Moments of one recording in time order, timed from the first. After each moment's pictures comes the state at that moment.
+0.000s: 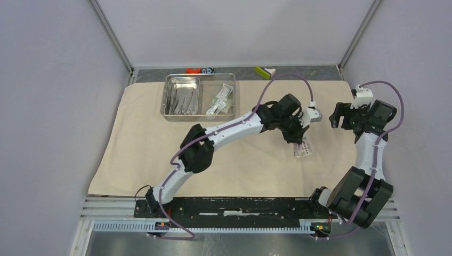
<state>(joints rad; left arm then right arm) -1.02 2.30 2.12 -0.55 0.49 0.12 -0.55 1.23 0.86 -0.29 -0.54 -0.34</state>
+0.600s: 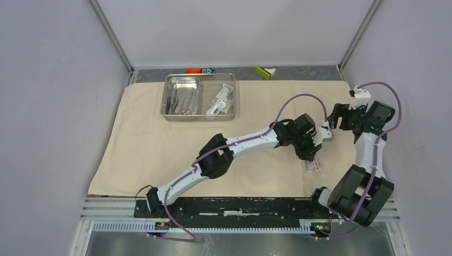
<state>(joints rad) -1.14 2.61 2.36 -0.47 0.49 0.11 -0.56 1.24 0.85 -0.28 -0.57 -0.33</state>
